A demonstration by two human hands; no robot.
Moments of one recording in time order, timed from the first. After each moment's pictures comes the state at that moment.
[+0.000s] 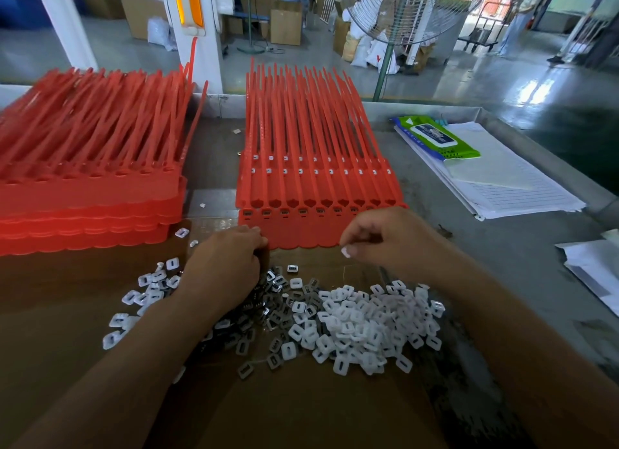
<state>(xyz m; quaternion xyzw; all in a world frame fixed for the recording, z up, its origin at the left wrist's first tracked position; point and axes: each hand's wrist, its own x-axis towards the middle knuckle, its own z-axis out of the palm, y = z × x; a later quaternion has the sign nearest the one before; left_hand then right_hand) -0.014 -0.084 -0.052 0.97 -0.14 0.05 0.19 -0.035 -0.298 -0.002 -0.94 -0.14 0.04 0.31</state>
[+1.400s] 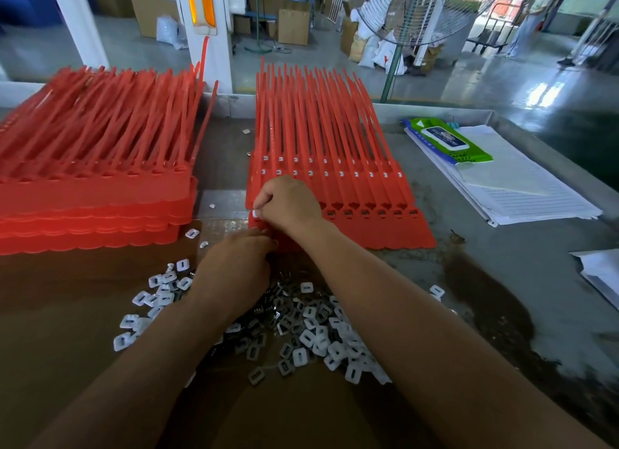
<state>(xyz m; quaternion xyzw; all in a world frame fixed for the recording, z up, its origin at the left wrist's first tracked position) -0.017 -0.085 -0.050 0.97 -0.16 0.06 0.17 0.061 -0.180 -0.037 -0.95 -0.08 -0.01 0.30</state>
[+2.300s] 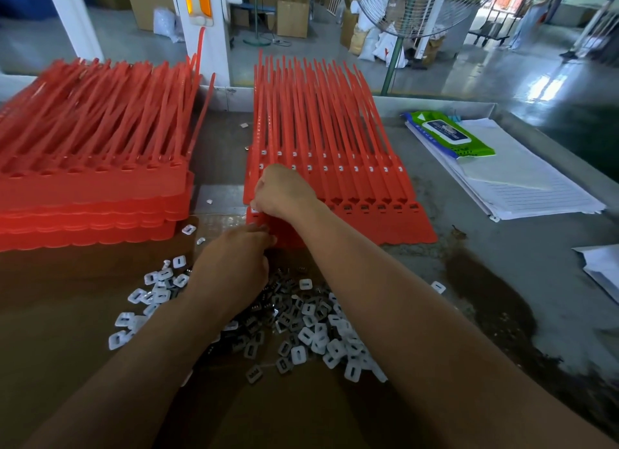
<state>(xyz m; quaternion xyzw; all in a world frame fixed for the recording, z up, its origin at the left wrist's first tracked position) -0.016 -0.085 -0.053 0.97 -0.15 0.07 0.18 0.081 -0.172 -0.033 -0.96 -0.03 0.06 0.27</state>
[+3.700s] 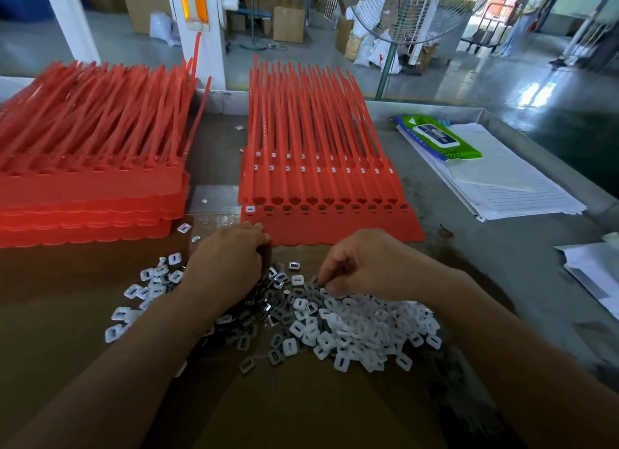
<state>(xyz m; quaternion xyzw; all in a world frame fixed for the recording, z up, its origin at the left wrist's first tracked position) -0.015 -0.085 -0.052 0.97 -0.13 0.05 0.18 -0.037 -0.279 -0.013 -0.93 -0.21 0.16 0.27</state>
